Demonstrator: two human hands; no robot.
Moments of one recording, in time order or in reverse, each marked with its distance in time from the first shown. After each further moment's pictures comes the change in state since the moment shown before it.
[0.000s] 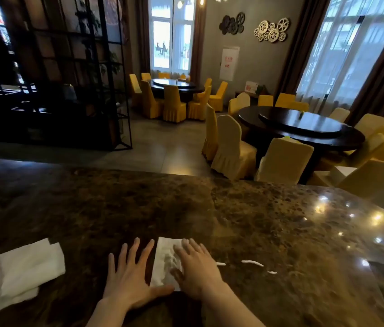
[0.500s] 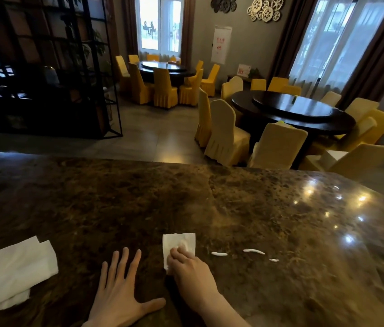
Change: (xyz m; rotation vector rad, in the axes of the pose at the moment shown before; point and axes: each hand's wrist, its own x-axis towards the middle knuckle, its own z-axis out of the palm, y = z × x) left_hand 0.007 -0.040 0.039 0.042 -0.022 0.038; right_hand -0.008 -0.006 0.042 -0.011 0.127 -0.174
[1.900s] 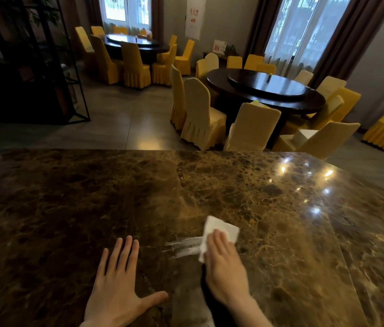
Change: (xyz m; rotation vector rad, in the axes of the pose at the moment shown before) left_hand 0.035 0.083 0.025 0.138 0.172 0.192; right_hand -0.079 0.122 -0.018 -0.018 0.088 0.575
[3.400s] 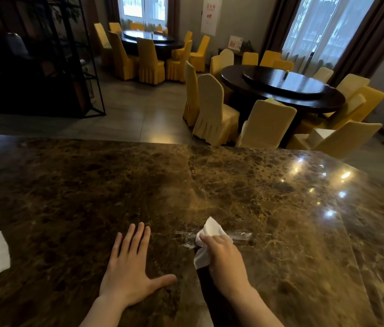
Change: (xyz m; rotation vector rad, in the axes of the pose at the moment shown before) left_hand 0.001 -0.004 0.011 -0.049 0.097 0.008; right_hand -0.009 -0.022 -0.017 0.189 0.050 -0.241
